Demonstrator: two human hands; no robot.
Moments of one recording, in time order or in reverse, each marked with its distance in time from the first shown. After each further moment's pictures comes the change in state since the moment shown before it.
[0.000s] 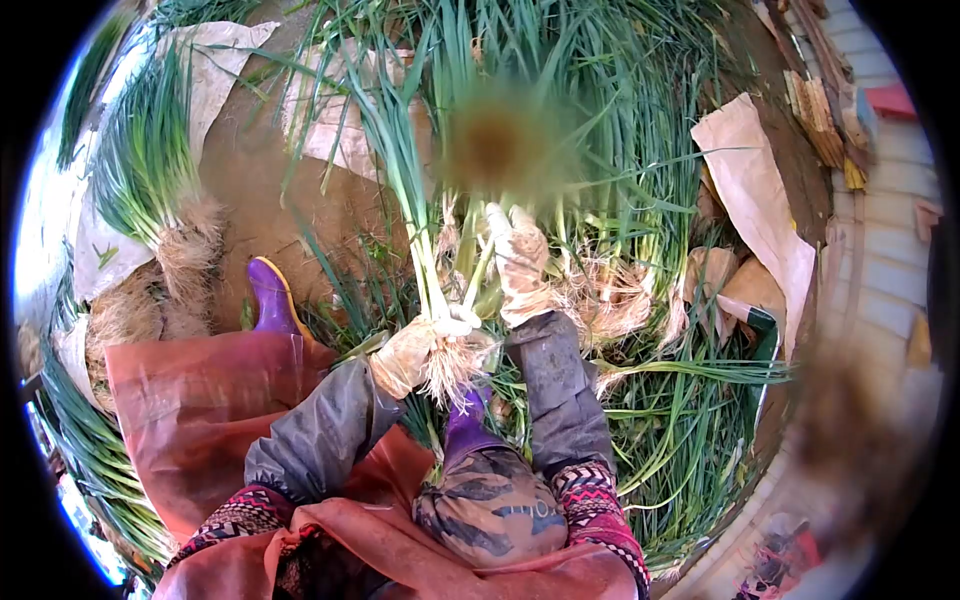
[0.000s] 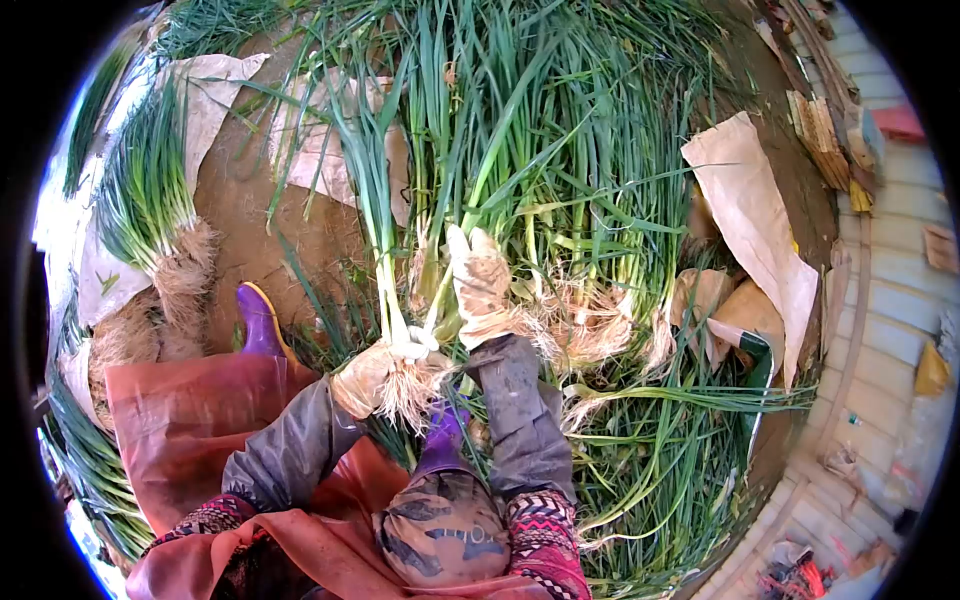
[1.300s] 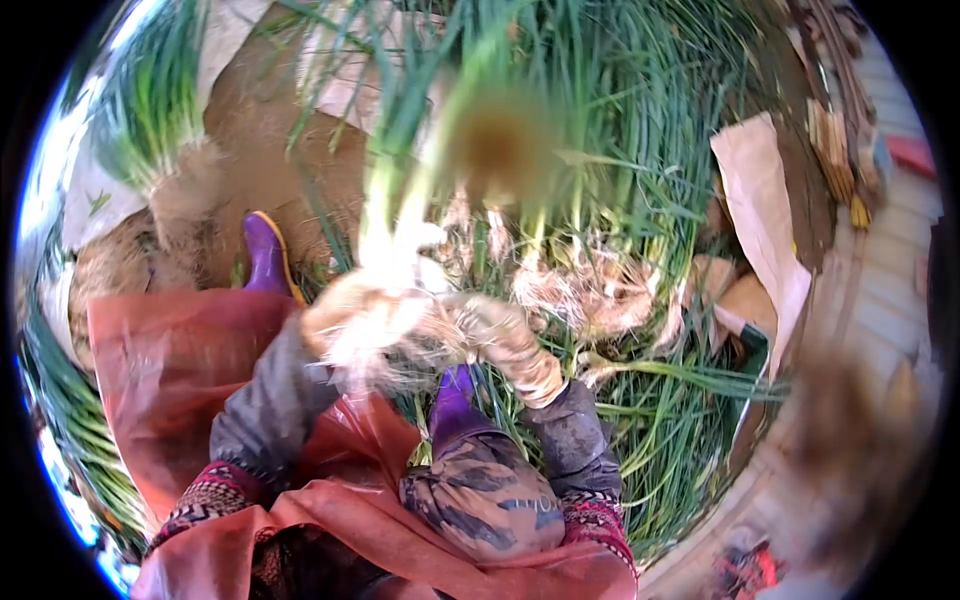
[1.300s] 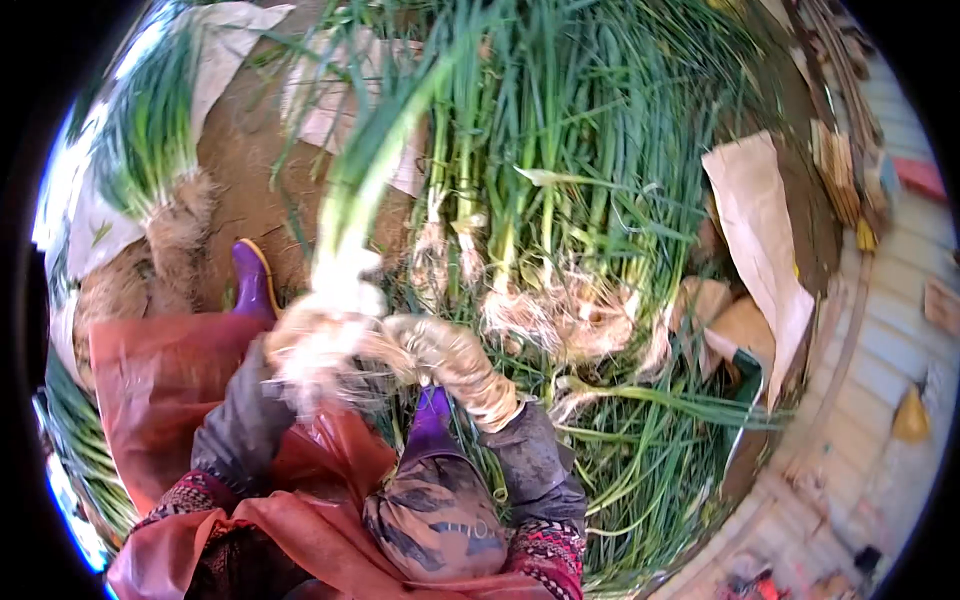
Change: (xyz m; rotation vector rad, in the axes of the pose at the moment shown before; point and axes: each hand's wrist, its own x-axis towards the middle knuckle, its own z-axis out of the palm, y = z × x) left_hand -0.050 0.071 0.007 -0.224 -0.214 0.066; right_hand -0.101 -0.019 -0.045 0.740 -0.867 0.262
